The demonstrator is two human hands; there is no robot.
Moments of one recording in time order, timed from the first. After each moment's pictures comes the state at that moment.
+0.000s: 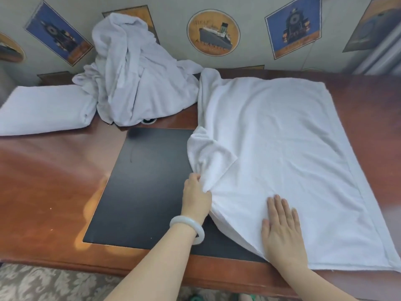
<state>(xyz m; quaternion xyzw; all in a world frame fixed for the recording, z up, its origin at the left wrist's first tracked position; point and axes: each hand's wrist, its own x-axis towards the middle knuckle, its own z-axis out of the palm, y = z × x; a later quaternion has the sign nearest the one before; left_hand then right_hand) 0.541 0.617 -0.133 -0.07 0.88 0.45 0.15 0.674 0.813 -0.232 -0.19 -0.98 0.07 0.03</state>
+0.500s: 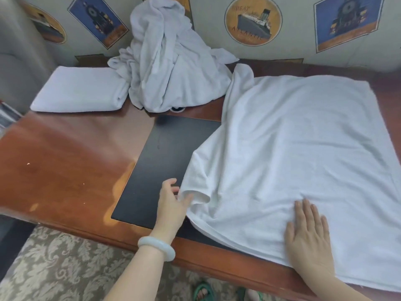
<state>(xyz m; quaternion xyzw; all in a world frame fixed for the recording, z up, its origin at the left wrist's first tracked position) 0.565 0.502 -0.138 -0.19 0.84 0.50 0.10 0.672 0.811 -0.229 -0.20 -0.98 0.08 0.02</state>
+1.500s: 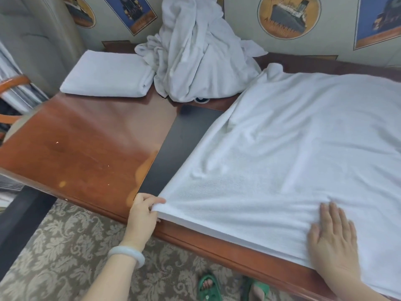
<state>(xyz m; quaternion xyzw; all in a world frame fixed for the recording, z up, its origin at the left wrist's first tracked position) 0.610 0.380 -0.156 -0.15 0.89 0.42 0.07 0.670 0.804 -0.220 -0.22 -0.97 0.11 0.03</state>
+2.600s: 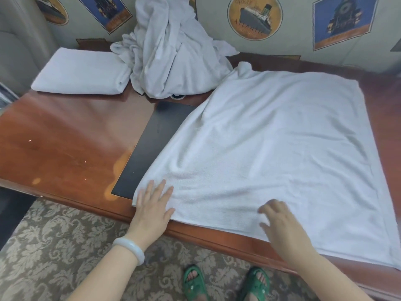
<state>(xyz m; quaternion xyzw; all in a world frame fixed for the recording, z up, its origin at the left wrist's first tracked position) 0.633 0.435 -0.173 0.13 0.98 0.10 0.10 0.692 0.782 -0.152 0.01 -0.99 0.12 -0.09</state>
